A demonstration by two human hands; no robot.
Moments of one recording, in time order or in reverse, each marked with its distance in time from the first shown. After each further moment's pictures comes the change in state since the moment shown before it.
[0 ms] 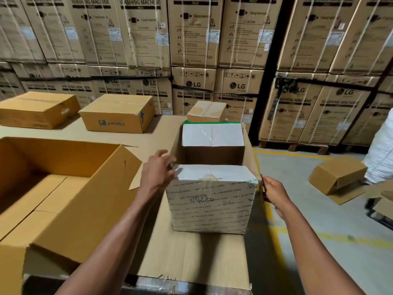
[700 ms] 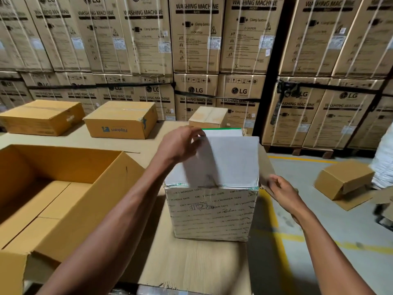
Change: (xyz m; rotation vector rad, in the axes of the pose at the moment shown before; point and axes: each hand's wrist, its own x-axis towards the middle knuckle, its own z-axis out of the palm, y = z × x) left_hand 0.050 0.095 -0.066 0.120 0.066 0.434; right_hand 0.000 -0.003 -0.038 -0.297 0.047 -0.093
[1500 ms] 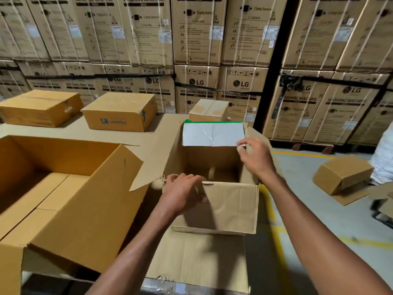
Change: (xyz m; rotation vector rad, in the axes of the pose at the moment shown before) left_hand -0.109 0.018 0.080 0.016 -0.314 -0.127; right_hand 0.015 -0.121 0.031 -0.054 0.213 -0.526
